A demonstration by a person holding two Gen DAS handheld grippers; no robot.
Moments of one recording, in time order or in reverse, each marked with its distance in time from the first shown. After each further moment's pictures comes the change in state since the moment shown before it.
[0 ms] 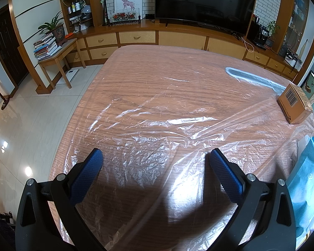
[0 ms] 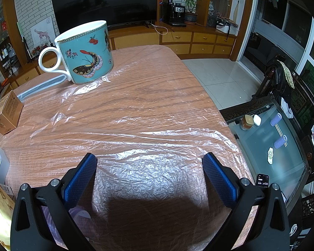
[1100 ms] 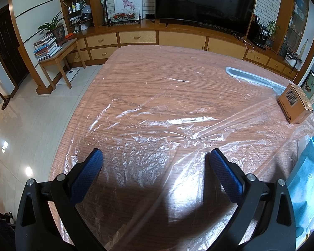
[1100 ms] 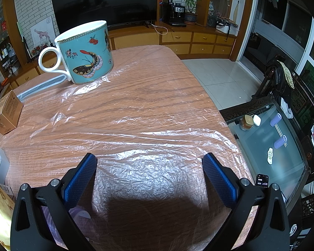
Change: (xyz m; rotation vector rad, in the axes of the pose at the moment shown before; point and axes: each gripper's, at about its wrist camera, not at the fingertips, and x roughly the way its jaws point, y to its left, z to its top) left arm -0.001 -0.001 0.003 -0.001 0.000 0.000; right arm 0.003 0.001 0.002 0.000 0.000 -0.002
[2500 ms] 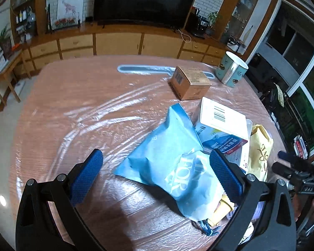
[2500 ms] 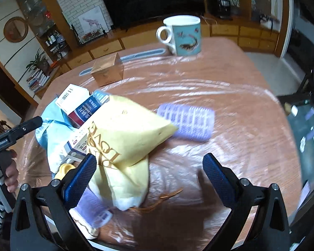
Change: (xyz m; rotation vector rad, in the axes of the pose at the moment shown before) left arm -0.077 -0.085 -0.024 0.158 0.041 -0.399; right arm -0.101 0.078 -0.064 -0.074 0.097 0.350
